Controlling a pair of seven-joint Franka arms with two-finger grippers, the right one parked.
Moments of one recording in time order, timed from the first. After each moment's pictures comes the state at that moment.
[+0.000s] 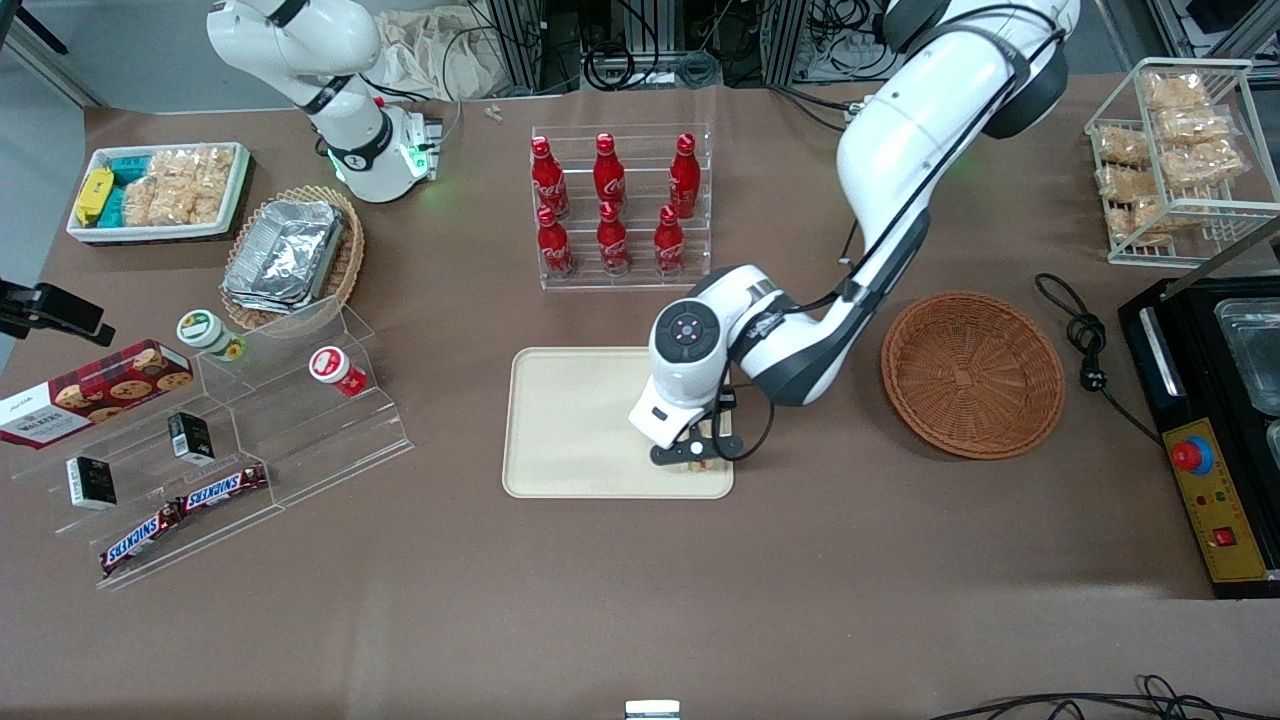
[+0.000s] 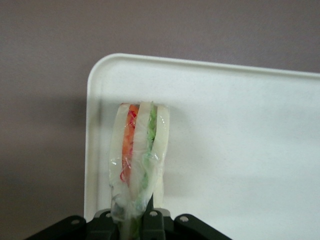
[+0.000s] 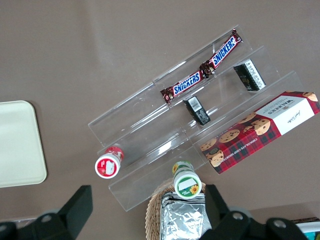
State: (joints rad) arm -0.37 0.87 -0.46 -1.35 0.44 2.08 -1.00
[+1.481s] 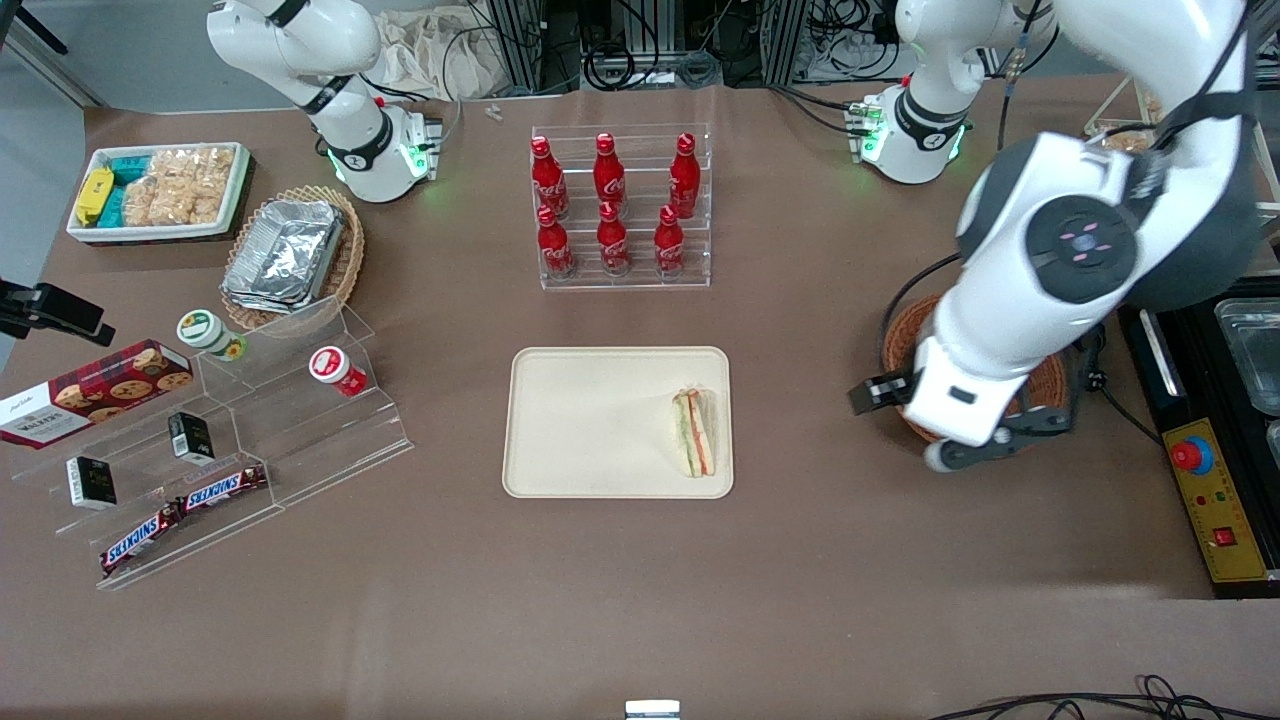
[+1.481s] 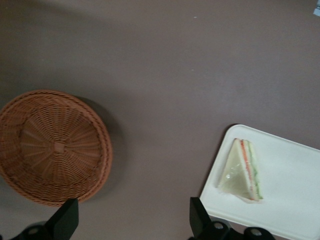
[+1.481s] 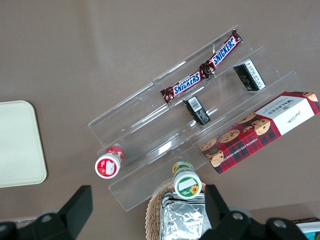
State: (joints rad) arm 0.04 0.35 -0.45 -1.39 0.16 1.68 -0.70
